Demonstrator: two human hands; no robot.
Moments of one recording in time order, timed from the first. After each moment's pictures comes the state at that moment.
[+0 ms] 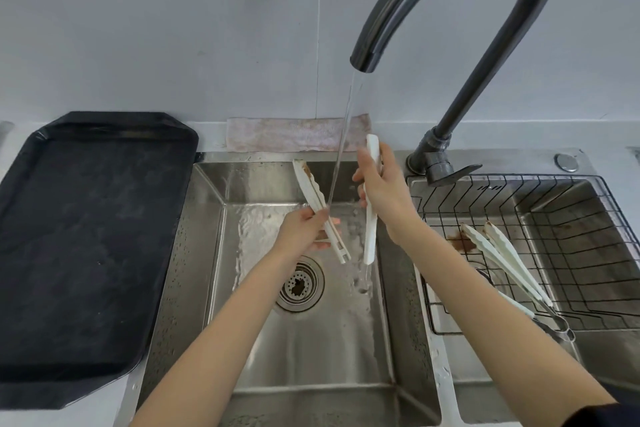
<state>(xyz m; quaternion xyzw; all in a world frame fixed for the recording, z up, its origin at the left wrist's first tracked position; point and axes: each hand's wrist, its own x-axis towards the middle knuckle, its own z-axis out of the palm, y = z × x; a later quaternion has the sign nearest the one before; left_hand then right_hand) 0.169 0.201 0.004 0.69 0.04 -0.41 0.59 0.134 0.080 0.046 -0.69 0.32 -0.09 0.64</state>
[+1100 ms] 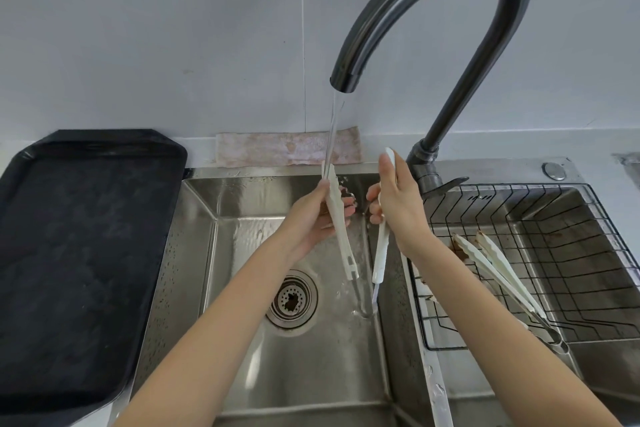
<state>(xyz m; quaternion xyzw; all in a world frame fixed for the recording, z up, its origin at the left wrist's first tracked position) 0.191 0.165 0.018 0.54 0.06 -0.49 0.68 0.122 0.054 0.045 -0.67 0.37 -0.12 0.63</state>
